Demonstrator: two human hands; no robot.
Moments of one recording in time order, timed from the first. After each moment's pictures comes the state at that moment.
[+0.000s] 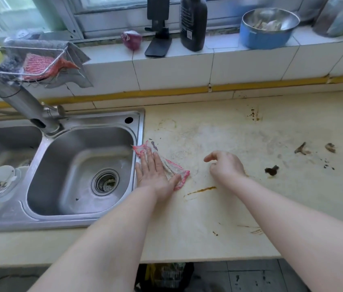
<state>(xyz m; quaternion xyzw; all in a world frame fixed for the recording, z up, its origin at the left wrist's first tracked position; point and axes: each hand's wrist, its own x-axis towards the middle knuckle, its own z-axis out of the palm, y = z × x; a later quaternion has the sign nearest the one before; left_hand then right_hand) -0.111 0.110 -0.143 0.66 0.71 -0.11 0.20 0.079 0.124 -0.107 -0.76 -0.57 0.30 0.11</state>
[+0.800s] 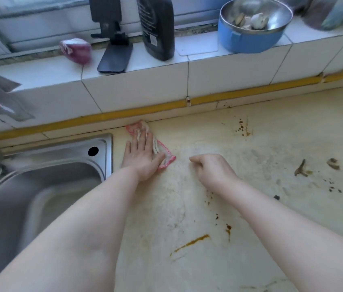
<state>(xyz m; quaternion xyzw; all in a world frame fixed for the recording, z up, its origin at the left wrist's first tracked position) -0.093 0.289 -0.148 0.75 0.63 -0.10 0.16 0.103 0.219 -0.113 -0.70 -0.65 0.28 0.05</state>
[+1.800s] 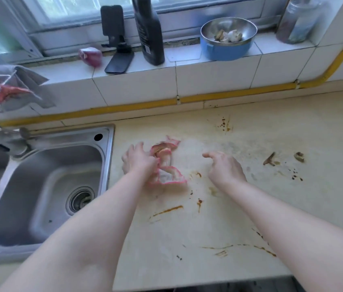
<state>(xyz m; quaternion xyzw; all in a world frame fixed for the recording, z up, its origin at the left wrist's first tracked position) -0.038 0.196 -0.102 0.51 0.80 0.16 0.27 0.169 0.147 -0.086 -0.72 -0.64 0.24 0.11</state>
